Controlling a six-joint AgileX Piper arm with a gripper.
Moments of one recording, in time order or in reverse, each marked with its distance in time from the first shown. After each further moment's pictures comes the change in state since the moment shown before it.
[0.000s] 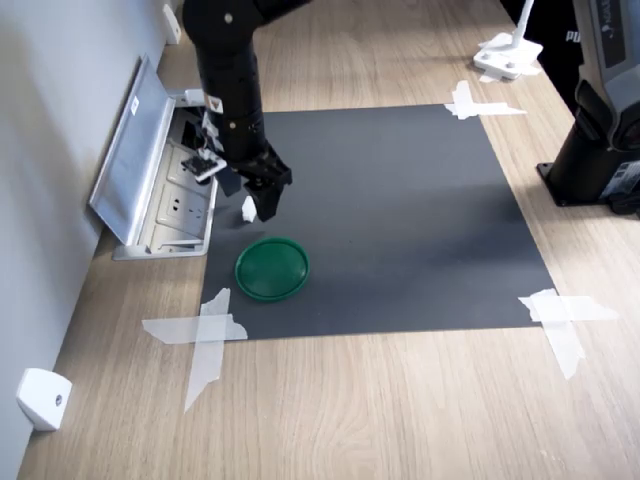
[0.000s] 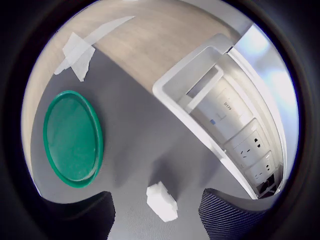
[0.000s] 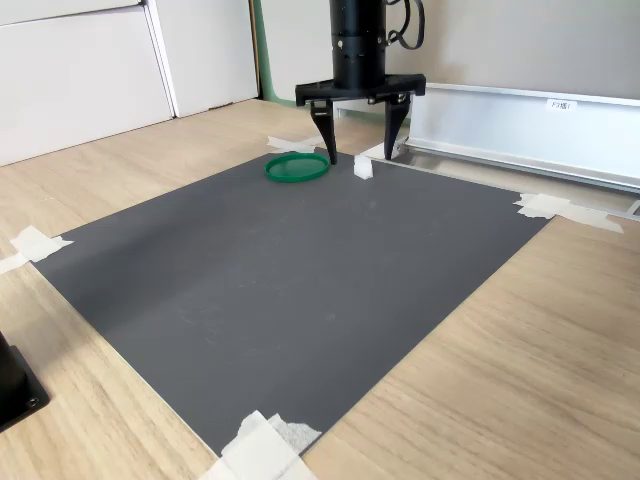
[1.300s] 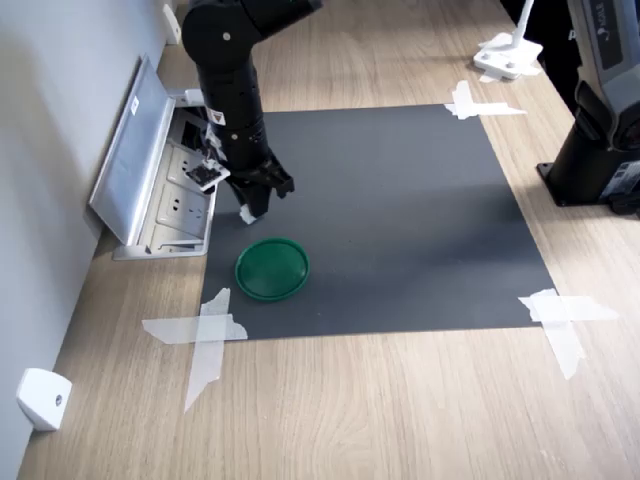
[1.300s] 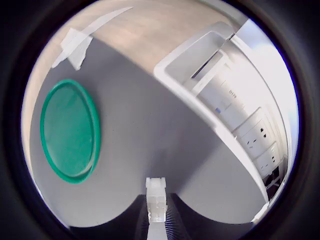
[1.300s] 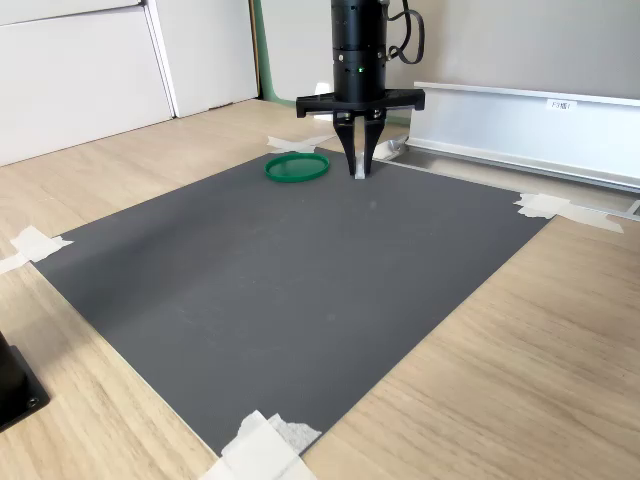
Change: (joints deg) arm 0.1 0.4 0.0 -1.0 2.8 2.0
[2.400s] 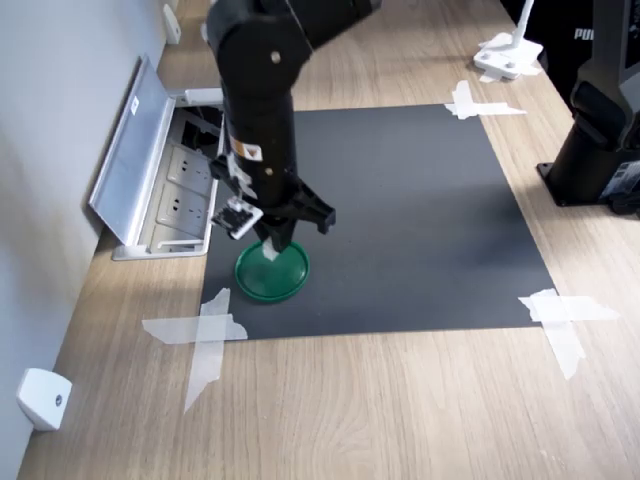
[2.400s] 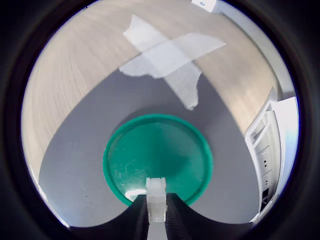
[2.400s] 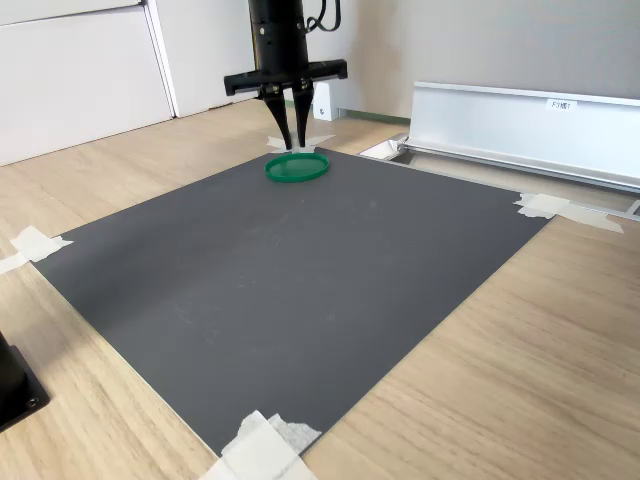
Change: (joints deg) arm 12.7 -6.3 7.9 -2.9 -4.2 3.2
